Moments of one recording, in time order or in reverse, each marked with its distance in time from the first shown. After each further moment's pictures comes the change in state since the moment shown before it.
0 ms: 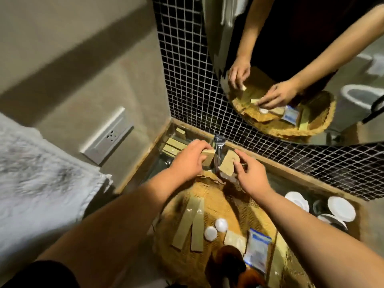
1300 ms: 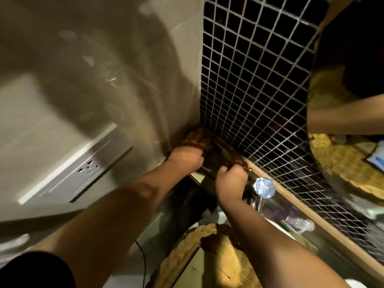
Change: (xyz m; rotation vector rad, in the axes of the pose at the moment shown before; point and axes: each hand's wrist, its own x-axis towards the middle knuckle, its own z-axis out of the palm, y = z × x) left_hand 0.118 -0.159 -0.003 0.354 -0.115 -0.412; right_hand 0.161 -0.052 0.182 0.048 -0.029 0.378
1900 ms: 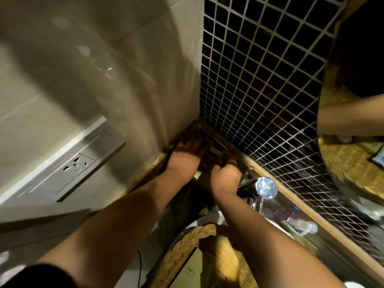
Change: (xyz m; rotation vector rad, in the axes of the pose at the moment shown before) left_hand -0.002 -0.009 0.053 0.398 -0.038 0.060; right_hand 0.007 0.000 0.016 0.005 -0.080 0.042
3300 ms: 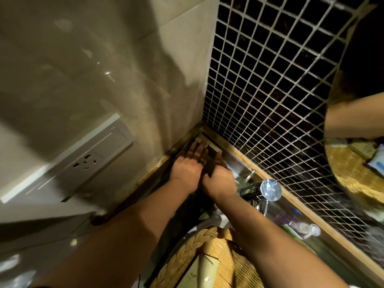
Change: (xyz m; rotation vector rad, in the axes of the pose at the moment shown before) left_hand -0.014 0.004 0.015 -0.062 -0.069 -0.035; right_hand 0.001 0.002 0.006 -0.253 -0.331 -0.302
